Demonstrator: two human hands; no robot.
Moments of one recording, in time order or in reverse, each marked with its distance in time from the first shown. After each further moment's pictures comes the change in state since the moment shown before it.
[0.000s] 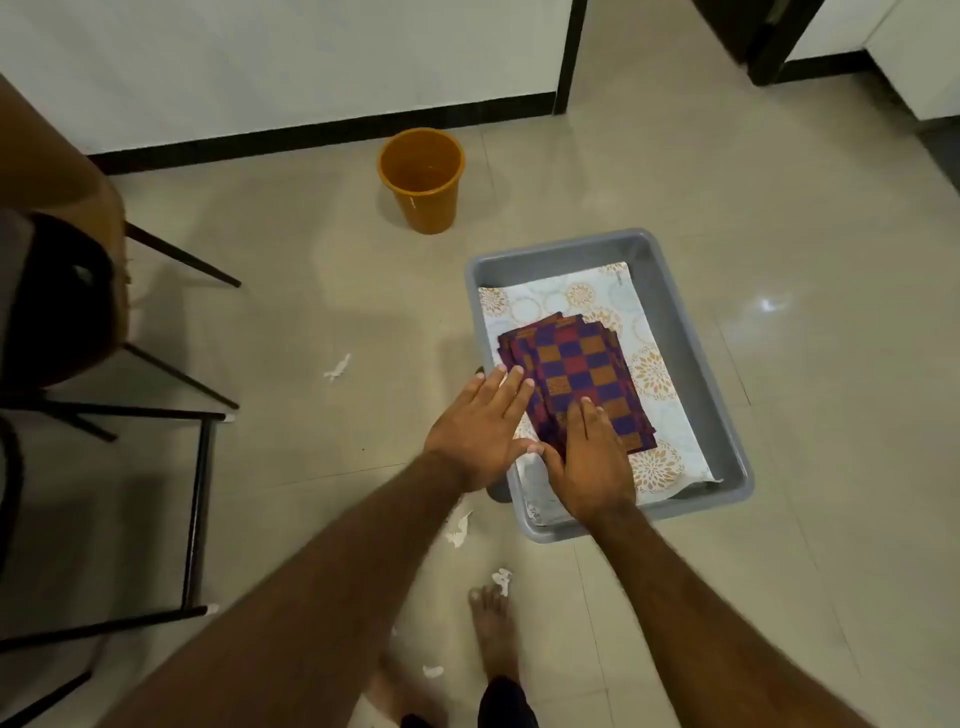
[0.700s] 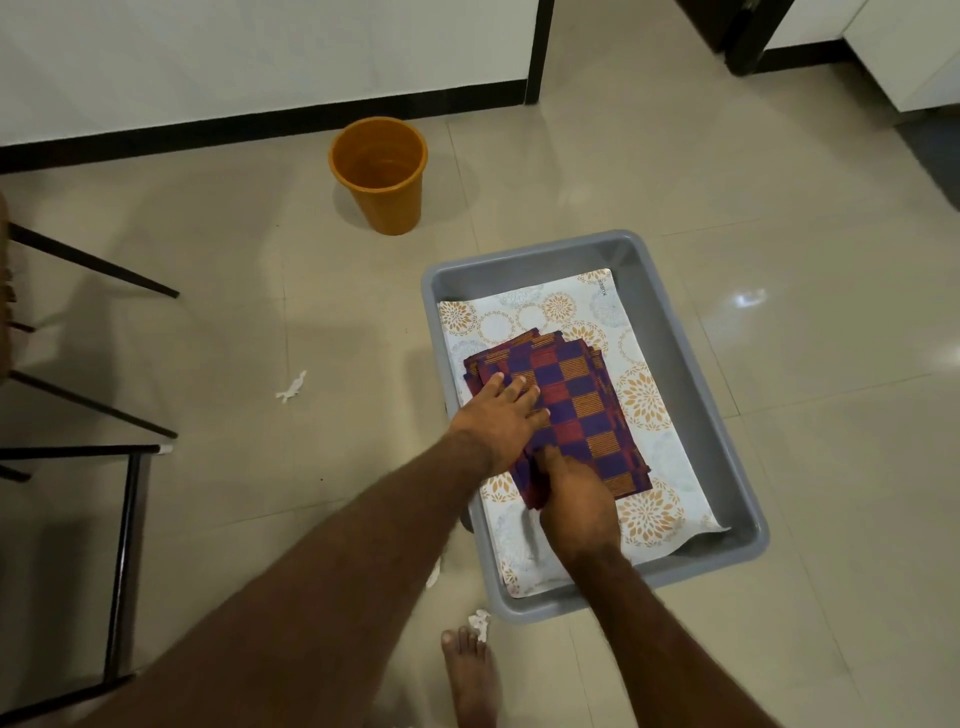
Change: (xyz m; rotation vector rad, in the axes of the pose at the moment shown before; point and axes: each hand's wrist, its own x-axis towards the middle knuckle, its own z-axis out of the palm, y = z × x) left_hand 0.143 -0.003 0.054 0.244 -0.124 0.193; right_hand 0.052 0.027 0.047 0.139 -0.006 0.029
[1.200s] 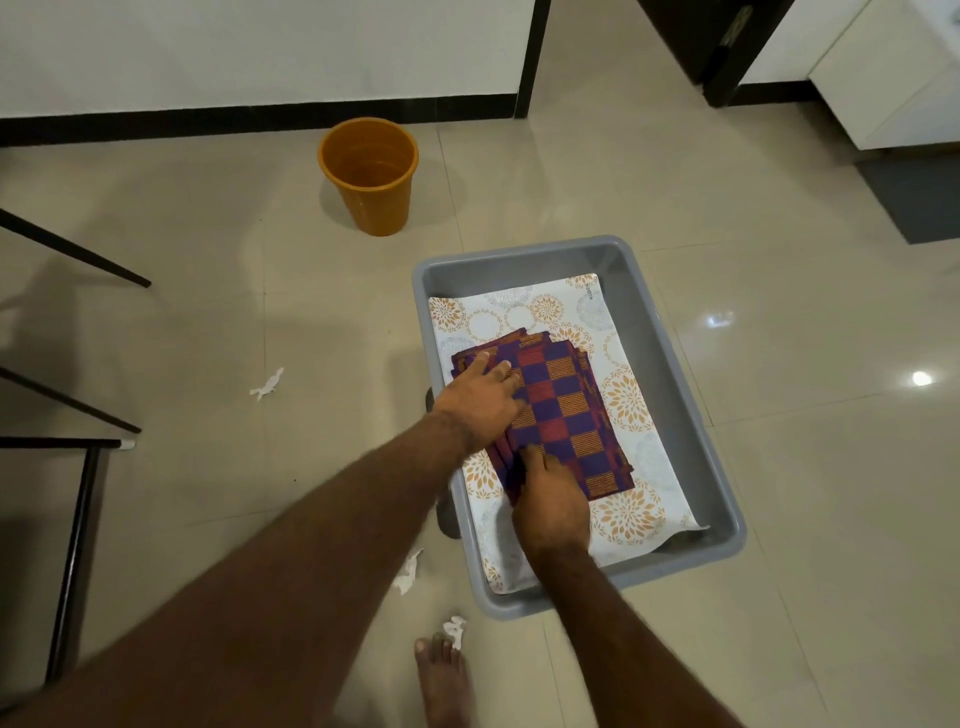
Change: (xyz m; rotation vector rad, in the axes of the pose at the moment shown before) left_hand 0.007 -0.012 -0.002 0.123 0.082 -0.005; right_hand -0.004 -0.016 0.013 -0.034 0.000 0.097
